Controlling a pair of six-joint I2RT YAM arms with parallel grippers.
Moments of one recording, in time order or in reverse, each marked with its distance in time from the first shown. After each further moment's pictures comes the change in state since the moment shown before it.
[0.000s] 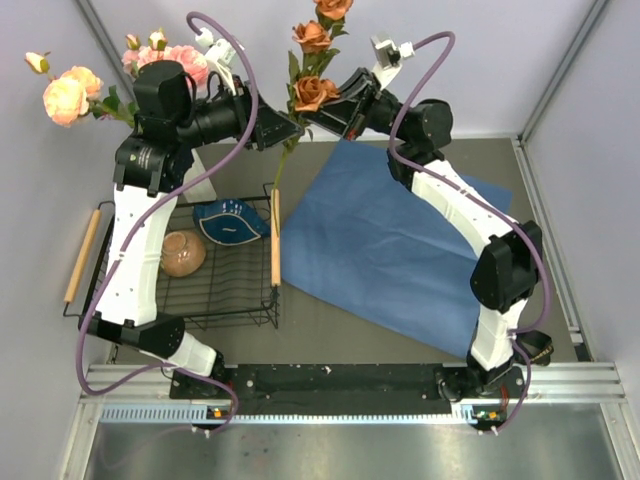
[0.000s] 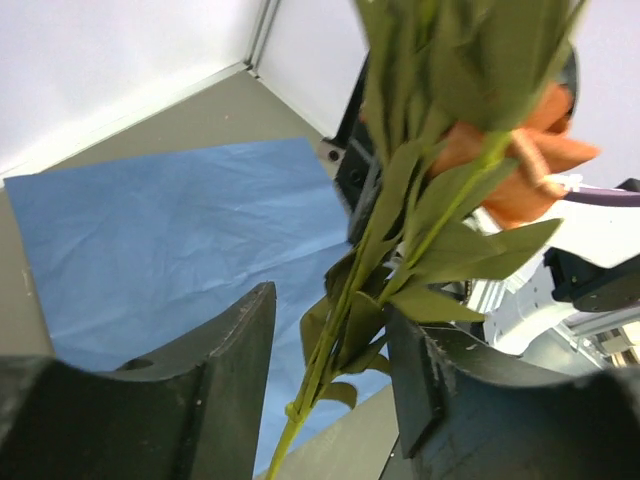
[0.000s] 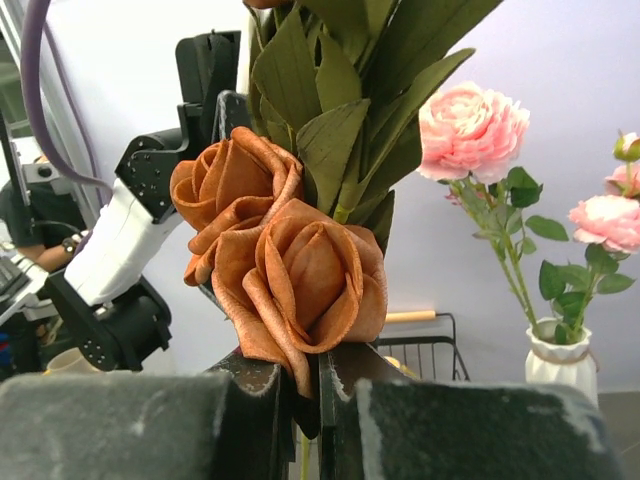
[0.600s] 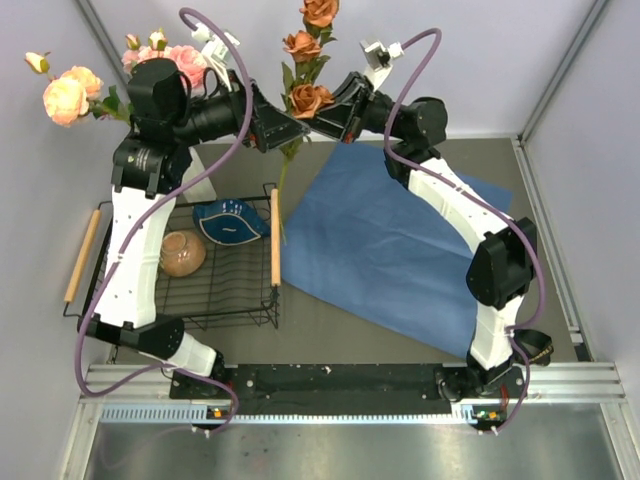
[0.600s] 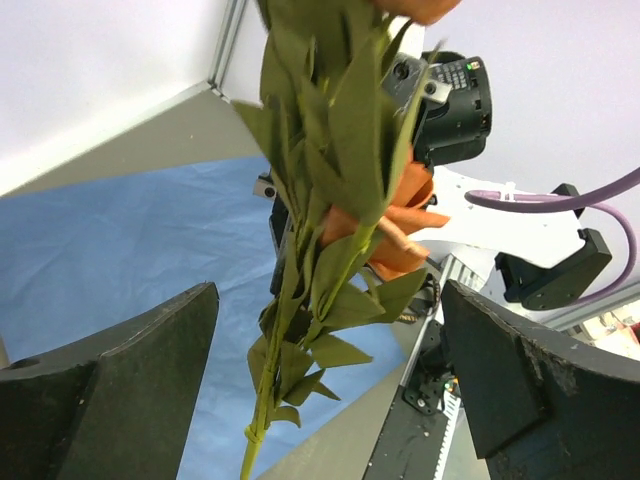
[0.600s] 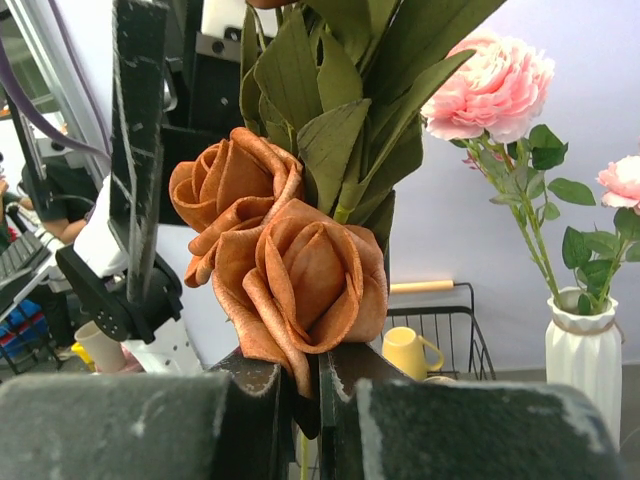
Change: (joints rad) left arm 0.001 -0.006 -0.007 0.079 0.080 -0.076; right arm 0.000 0.040 0.032 -0.012 -0.074 0.041
